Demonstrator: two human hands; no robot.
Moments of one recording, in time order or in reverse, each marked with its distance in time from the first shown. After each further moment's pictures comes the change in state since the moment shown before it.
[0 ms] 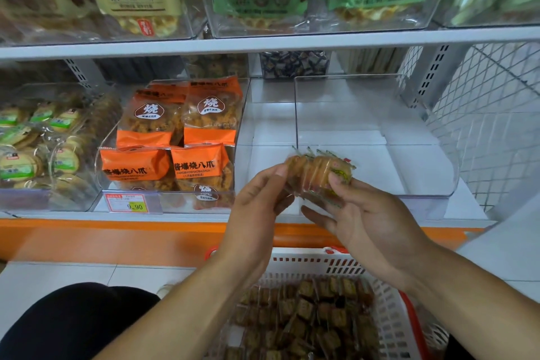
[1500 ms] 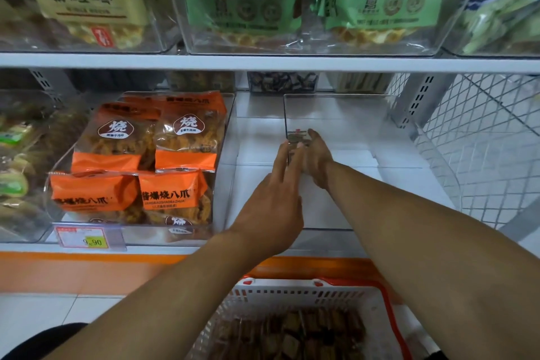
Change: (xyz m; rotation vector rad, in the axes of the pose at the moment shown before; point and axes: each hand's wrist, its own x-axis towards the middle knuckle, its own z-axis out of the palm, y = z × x) left_hand 0.088 -0.010 0.016 1.295 -0.290 0.334; right_hand 0.223 -0.019 -0.039 -0.042 0.424 0.070
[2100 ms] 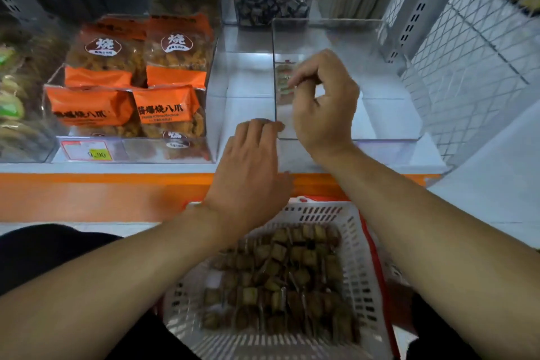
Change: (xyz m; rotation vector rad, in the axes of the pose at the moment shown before) left_hand -0.096 0.031 0.002 0.207 0.166 0.036; right_hand -0.151 0.022 -0.016 -0.578 0.182 -1.491
